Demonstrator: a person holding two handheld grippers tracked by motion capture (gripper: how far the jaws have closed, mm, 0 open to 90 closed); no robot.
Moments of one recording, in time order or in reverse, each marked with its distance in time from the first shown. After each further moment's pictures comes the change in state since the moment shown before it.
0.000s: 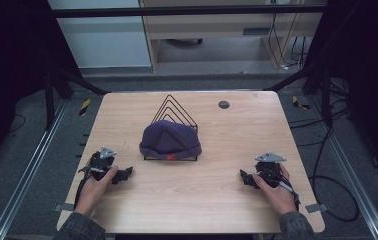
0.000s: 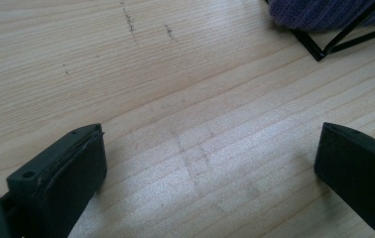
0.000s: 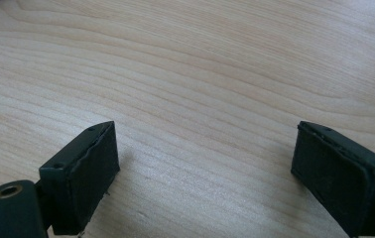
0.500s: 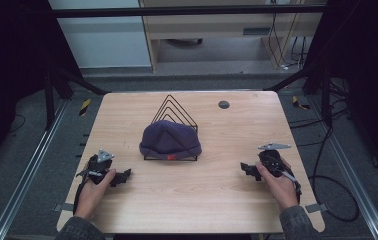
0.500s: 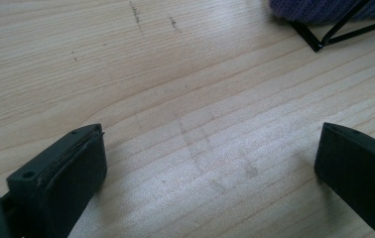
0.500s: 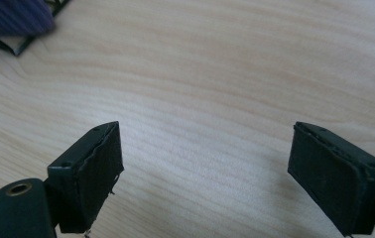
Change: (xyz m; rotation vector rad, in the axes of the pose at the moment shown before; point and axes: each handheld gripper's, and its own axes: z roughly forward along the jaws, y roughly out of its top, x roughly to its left) left arm -0.001 -0.009 -0.006 -0.022 0.012 -0.013; right arm -0.014 0.029 -0.003 0.059 0.107 0.105
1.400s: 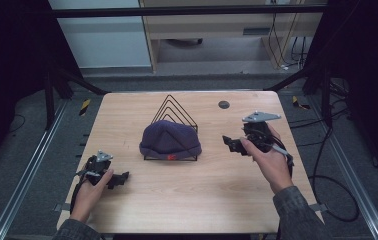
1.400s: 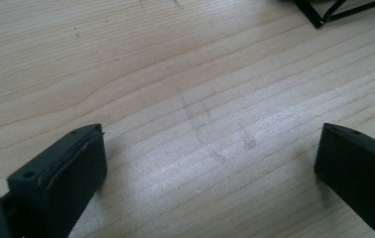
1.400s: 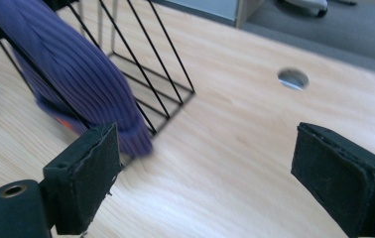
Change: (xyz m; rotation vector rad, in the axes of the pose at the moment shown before) left arm 0.000 0.000 -0.008 0.068 0.001 -0.007; right arm 0.067 0.102 -0.057 -0.180 0.052 -0.194
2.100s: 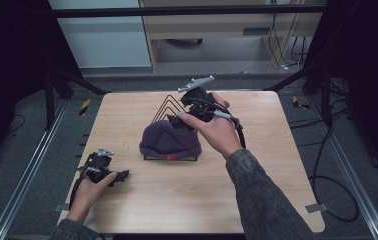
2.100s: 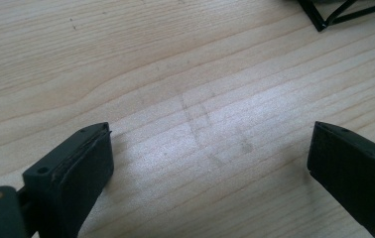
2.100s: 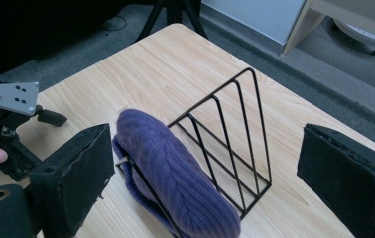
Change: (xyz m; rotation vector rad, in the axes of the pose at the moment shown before) left arm 0.002 0.012 -0.001 0.071 -0.009 -0.026; right arm 0.105 0.129 0.043 0.028 0.126 -0.168
